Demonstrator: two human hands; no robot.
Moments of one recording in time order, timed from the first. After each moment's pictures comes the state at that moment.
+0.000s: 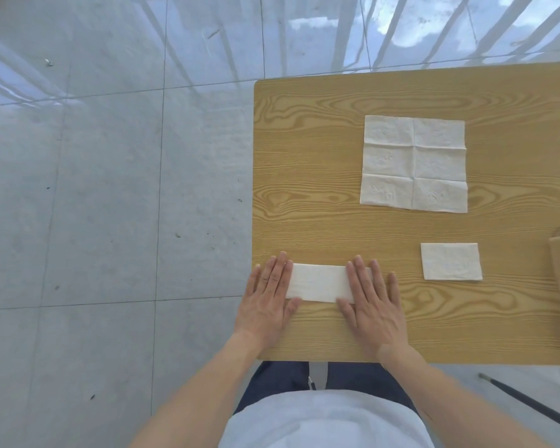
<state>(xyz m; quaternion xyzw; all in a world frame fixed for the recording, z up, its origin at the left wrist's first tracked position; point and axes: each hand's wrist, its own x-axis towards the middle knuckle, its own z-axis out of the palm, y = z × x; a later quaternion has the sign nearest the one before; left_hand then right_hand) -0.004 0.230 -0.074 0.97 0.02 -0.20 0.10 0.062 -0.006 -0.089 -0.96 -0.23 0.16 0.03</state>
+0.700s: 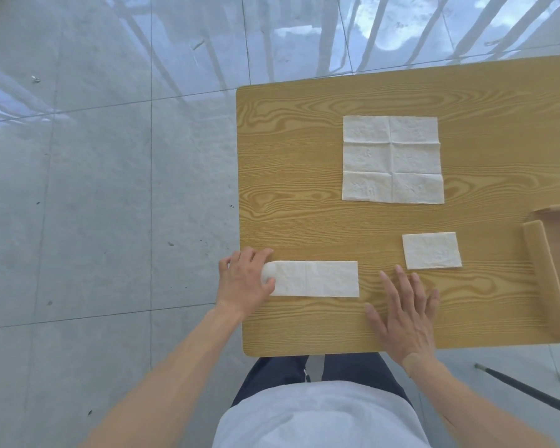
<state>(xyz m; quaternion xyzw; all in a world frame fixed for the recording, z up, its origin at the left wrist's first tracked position) 0.039 0.253 -0.047 0.97 0.11 -0.14 0.16 0.049 -0.072 -0.073 -0.98 -0.11 0.17 0.07</state>
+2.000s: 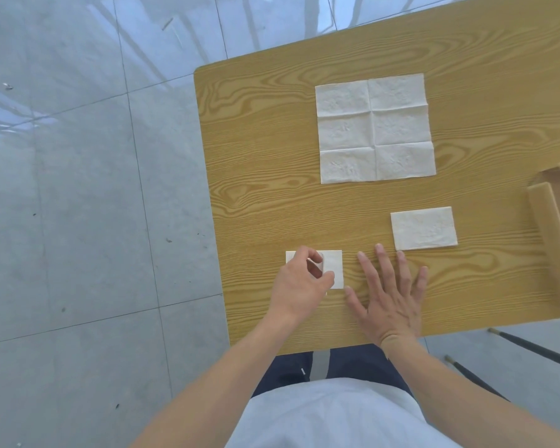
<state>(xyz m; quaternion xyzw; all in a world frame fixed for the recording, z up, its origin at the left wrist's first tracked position) 0.073 0.133 -0.014 0.80 0.25 -0.24 0.49 0.054 -0.056 -0.089 -0.98 -0.07 0.14 0.06</state>
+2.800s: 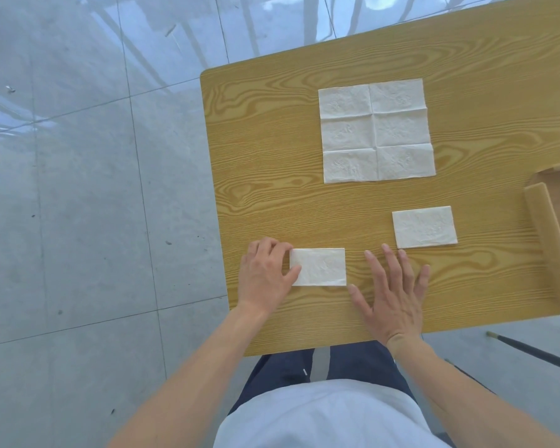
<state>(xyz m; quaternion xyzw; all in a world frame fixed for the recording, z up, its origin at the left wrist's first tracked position) 0.063 0.187 -0.039 0.96 0.10 -0.12 0.22 0.053 -0.059 -0.086 -0.99 -0.09 0.10 0.11</state>
